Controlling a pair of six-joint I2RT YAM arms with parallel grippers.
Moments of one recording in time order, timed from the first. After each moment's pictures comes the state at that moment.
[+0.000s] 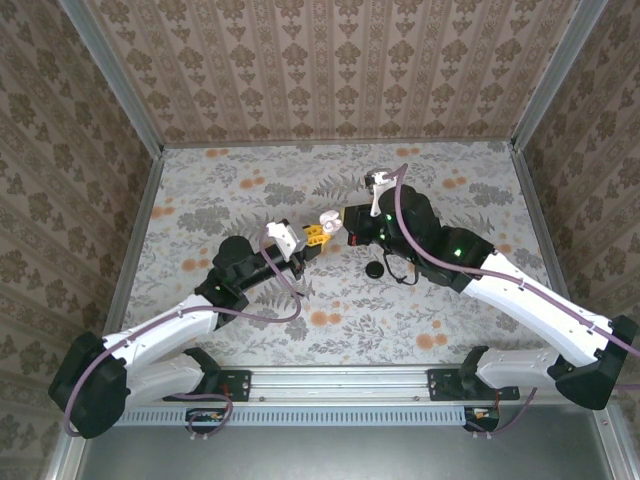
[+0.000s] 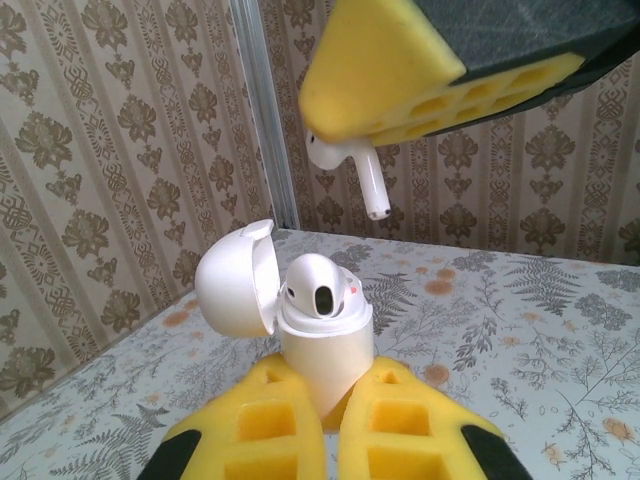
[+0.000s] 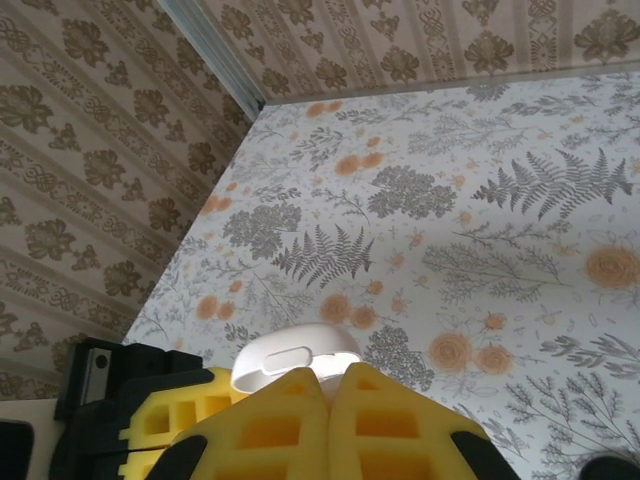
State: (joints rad) left arm -0.76 1.06 0.51 0.60 0.37 0.13; right arm 0.85 1.20 1.27 -0.50 0.21 0.58
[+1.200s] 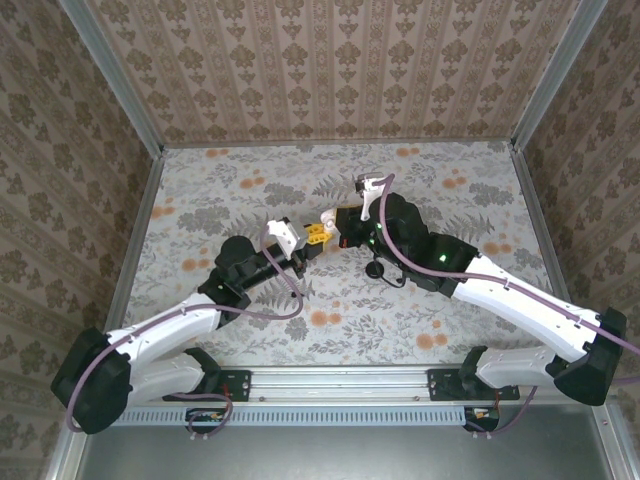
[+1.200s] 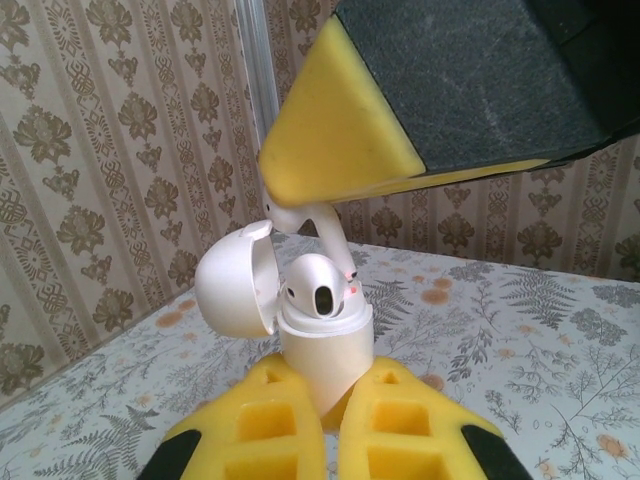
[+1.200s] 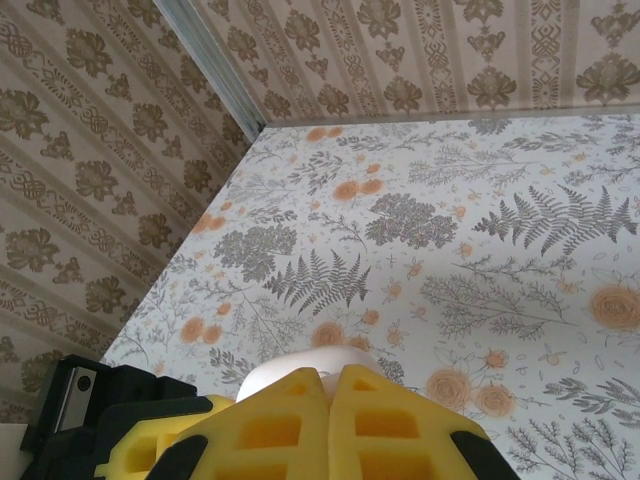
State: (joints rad) left arm -0.77 1.09 0.51 0.64 0.36 0.08; right arm 0.88 1.22 1.19 -0.34 0.28 0.53
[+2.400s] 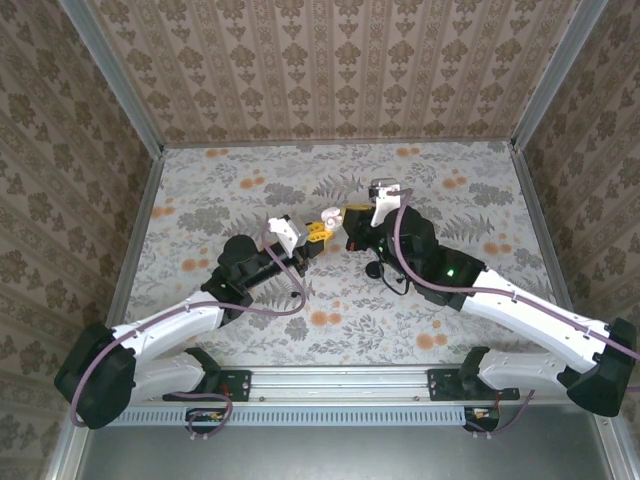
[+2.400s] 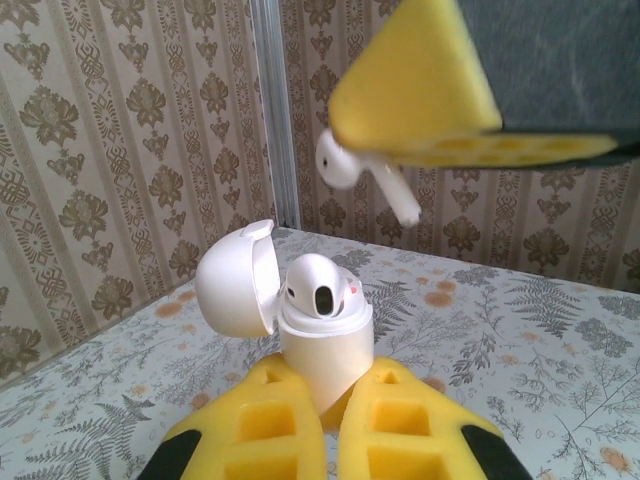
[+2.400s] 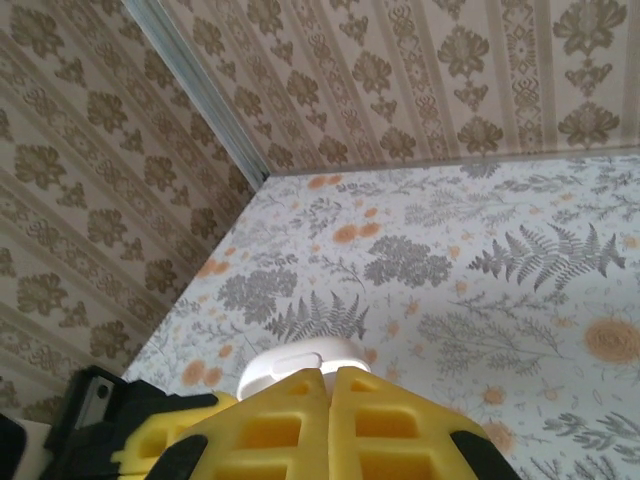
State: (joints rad) left arm -0.77 1.12 0.51 0.67 0.34 0.04; right arm 0.89 1.12 1.04 -0.15 0.34 0.52
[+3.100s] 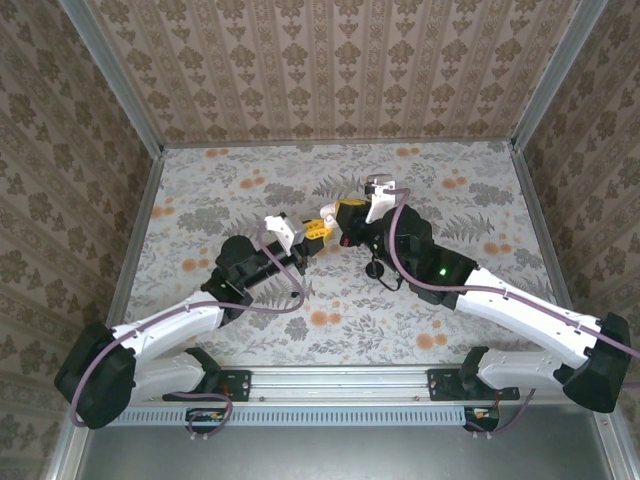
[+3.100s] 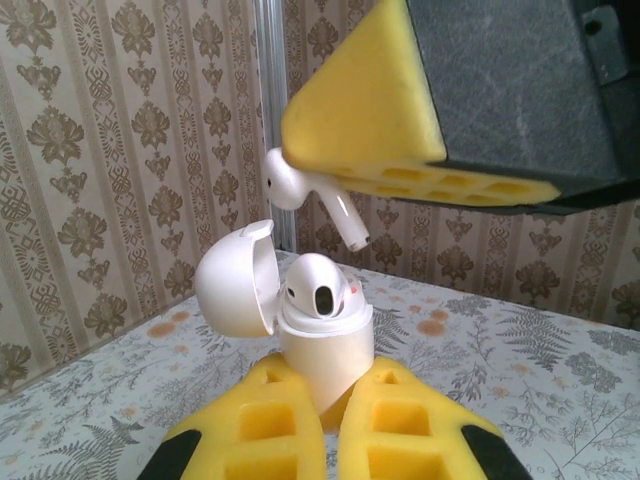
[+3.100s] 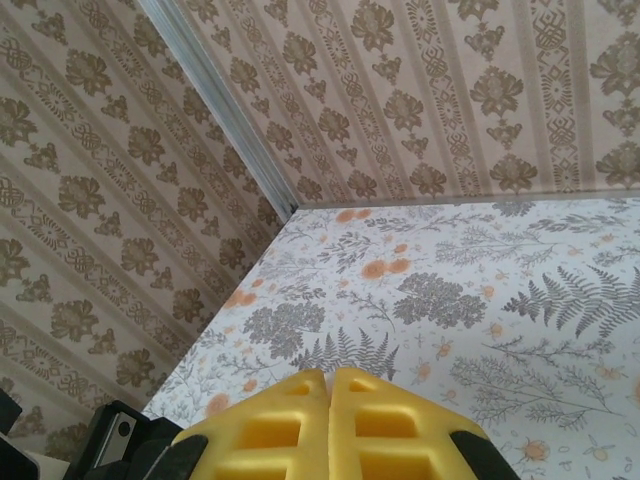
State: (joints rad) left arm -0.77 1.11 0.51 0.73 0.34 -0.02; right arm 0.89 1.16 1.01 0.00 0.32 0.48
